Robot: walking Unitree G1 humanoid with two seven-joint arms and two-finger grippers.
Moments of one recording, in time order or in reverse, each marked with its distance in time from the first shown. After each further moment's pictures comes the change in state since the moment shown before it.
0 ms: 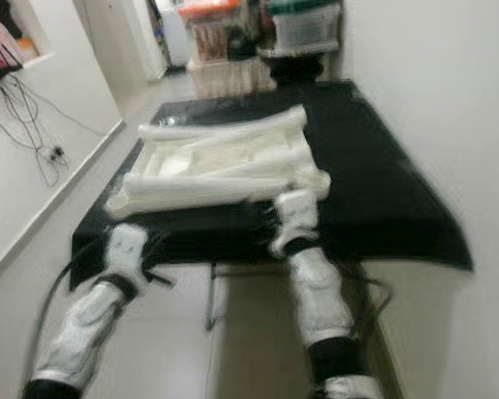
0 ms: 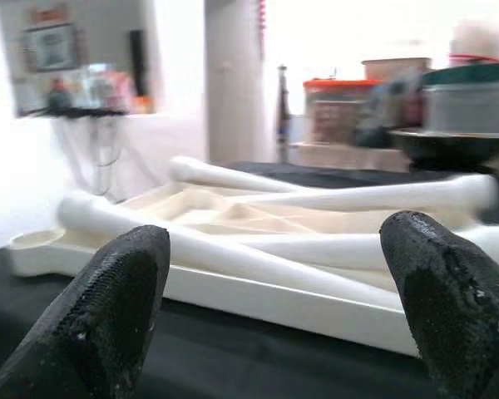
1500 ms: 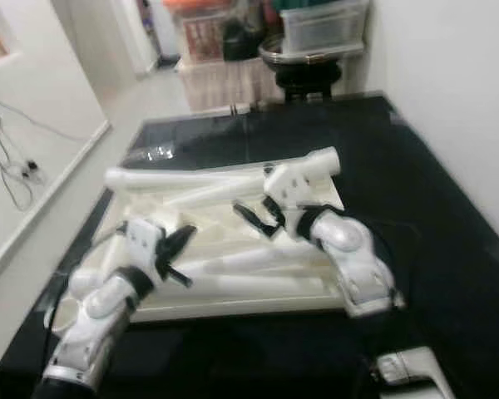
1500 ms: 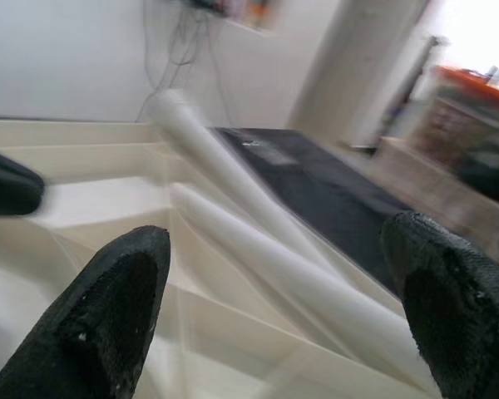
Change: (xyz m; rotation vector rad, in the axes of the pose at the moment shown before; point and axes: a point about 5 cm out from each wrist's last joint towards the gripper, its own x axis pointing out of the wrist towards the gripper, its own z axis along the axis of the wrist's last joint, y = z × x) left arm -0.003 -0.032 0.013 -0.045 -0.022 -0.182; right arm -0.012 -0.034 0.040 -0.285 0.157 0.412
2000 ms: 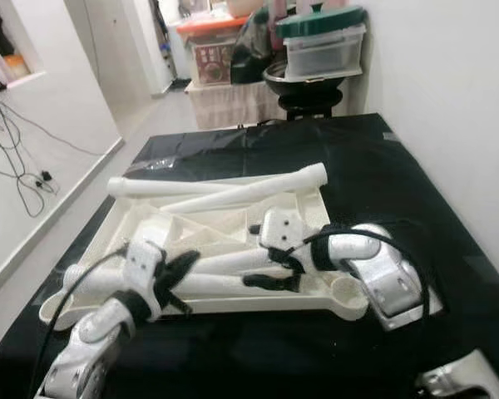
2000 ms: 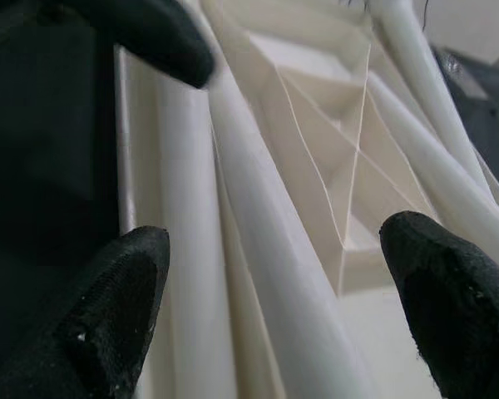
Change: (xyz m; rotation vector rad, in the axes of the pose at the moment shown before) left arm -0.024 -0.020 -0.011 -0.071 0.108 -0.121; right arm -0.032 0.001 -0.002 -0.177 0.303 0.449
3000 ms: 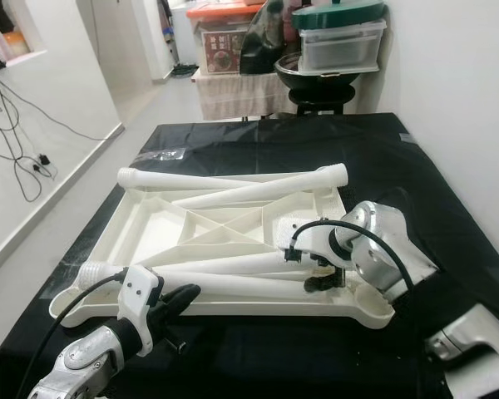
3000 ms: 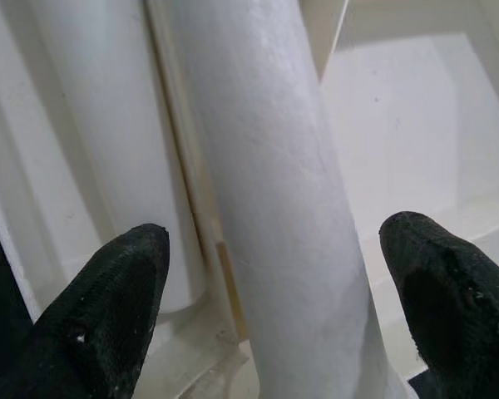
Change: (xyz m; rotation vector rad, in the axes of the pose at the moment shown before) left arm -0.022 -0.009 -0.007 -0.071 0.111 -0.042; right arm -0.012 -0.020 -0.026 0.028 0.669 0.017
